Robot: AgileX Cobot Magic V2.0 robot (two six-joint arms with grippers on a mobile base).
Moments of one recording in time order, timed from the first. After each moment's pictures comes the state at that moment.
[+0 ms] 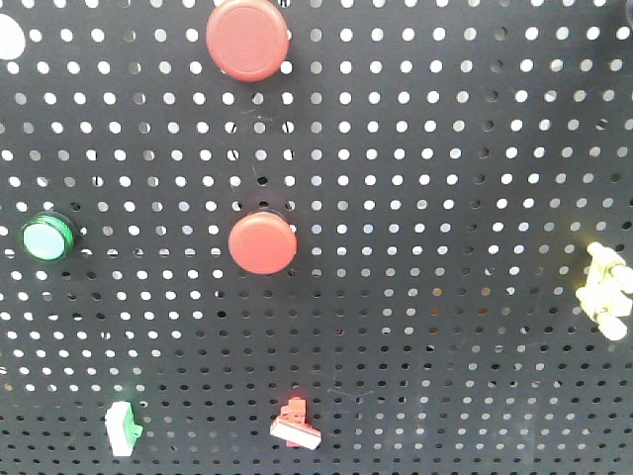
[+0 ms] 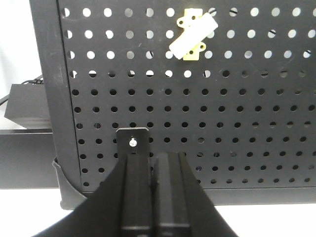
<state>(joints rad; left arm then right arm) -0.02 -0.02 0.03 -0.08 0.10 0.06 0.30 0.94 -1.45 0.12 0.58 -0.69</state>
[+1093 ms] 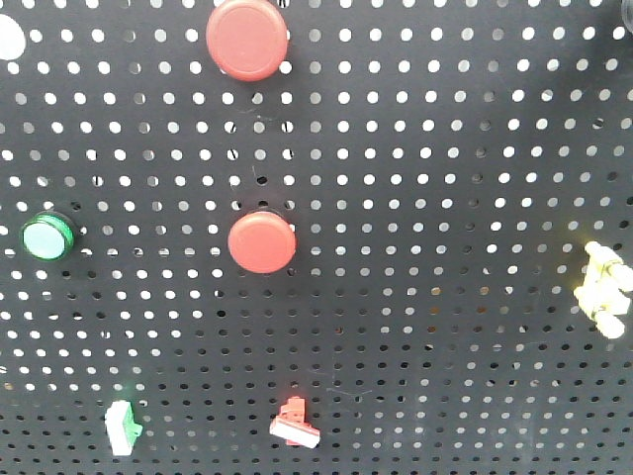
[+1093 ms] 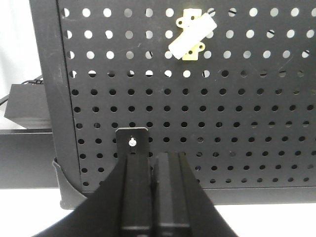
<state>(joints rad) -0.02 -0.02 0.03 -0.08 0.10 0.06 0.30 0.96 -1.46 0.22 0.59 0.16</state>
